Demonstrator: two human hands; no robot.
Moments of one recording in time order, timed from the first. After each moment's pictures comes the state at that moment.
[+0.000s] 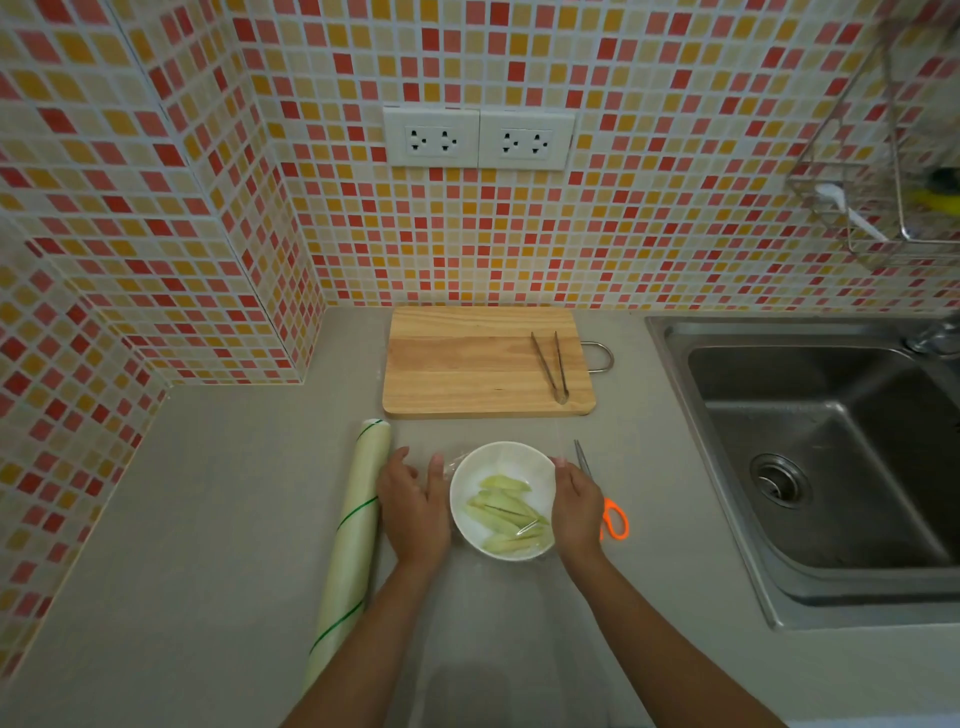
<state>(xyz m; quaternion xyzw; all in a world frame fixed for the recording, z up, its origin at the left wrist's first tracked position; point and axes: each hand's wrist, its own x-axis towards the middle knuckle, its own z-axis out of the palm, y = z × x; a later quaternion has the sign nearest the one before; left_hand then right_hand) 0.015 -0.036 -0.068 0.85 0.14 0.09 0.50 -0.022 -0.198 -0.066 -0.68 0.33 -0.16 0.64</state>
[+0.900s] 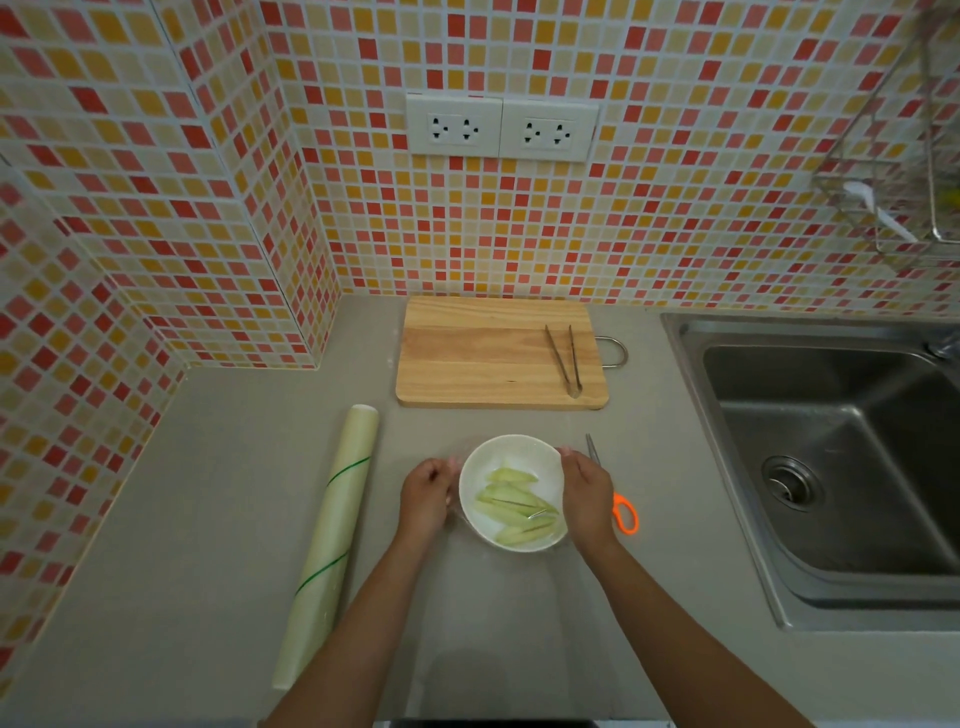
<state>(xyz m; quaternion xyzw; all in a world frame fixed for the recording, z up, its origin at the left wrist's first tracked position) 0.022 -0.024 -0.073 0.74 0.14 -0.12 0.65 -0.017 -0.208 -0.071 -0.71 0.27 -0.13 0.64</state>
